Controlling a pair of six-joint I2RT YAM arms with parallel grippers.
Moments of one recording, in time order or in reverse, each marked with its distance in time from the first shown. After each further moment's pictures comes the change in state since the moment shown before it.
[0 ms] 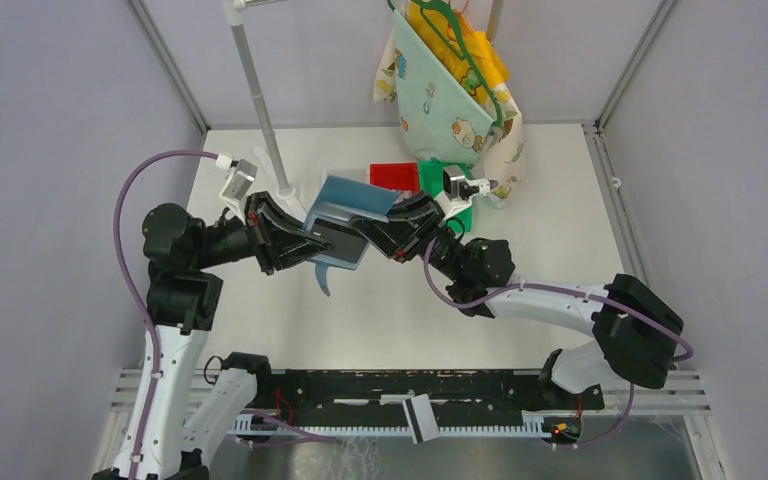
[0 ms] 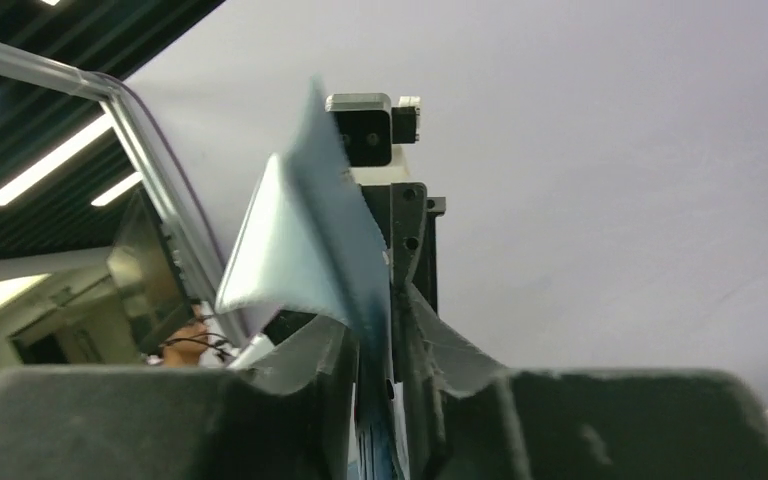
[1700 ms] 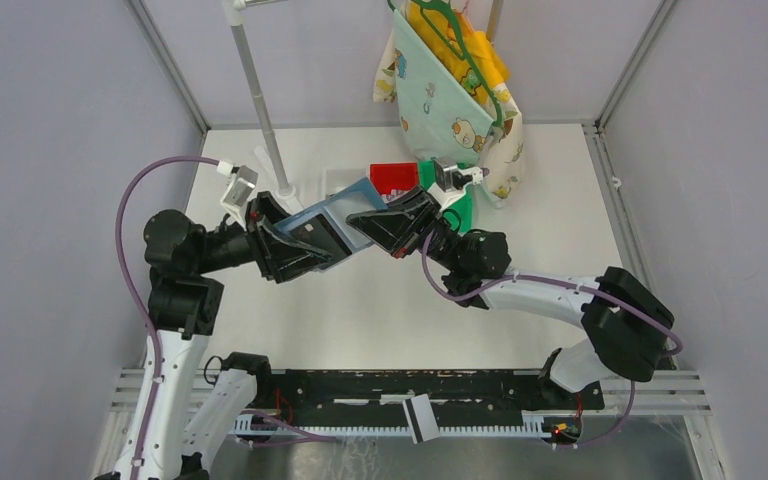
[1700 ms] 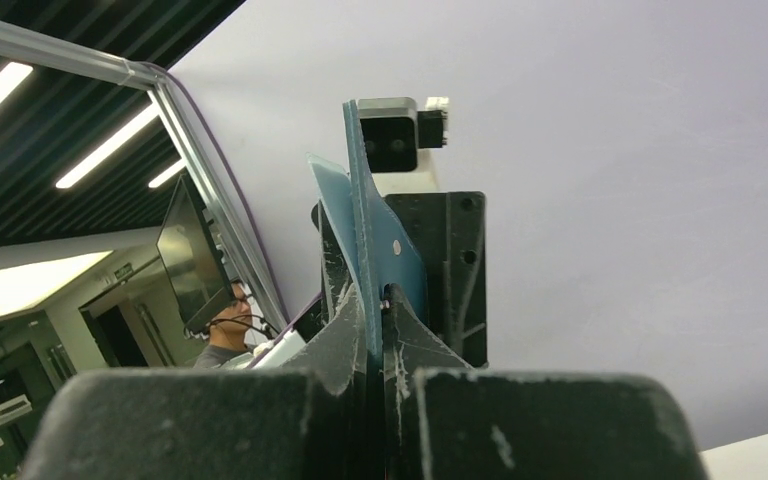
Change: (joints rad) left arm 0.000 -0.011 -0.014 -0.078 0.003 0.062; right arm -0.038 0.043 0.037 0.048 -0.109 0.105
